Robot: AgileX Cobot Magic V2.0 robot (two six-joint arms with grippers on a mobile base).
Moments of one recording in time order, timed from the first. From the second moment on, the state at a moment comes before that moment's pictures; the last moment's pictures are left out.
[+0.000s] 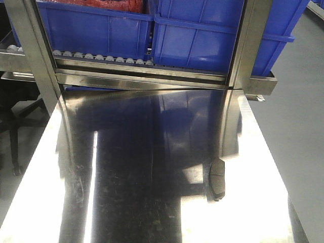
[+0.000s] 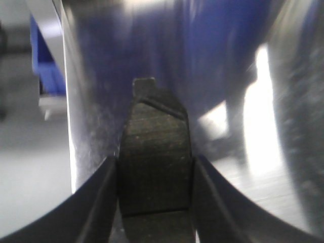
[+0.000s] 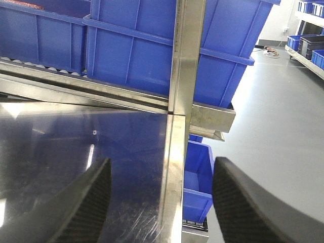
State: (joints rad) left arm -0.49 0.67 -0.74 0.26 0.84 -0.46; right arm 0.10 0.18 -0.32 -0.02 0.38 -0.07
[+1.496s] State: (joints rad) left arm -0.49 0.14 -0.62 0.26 0.92 -0.33; right arm 0.10 0.21 -0.33 0.03 0.37 -0.05
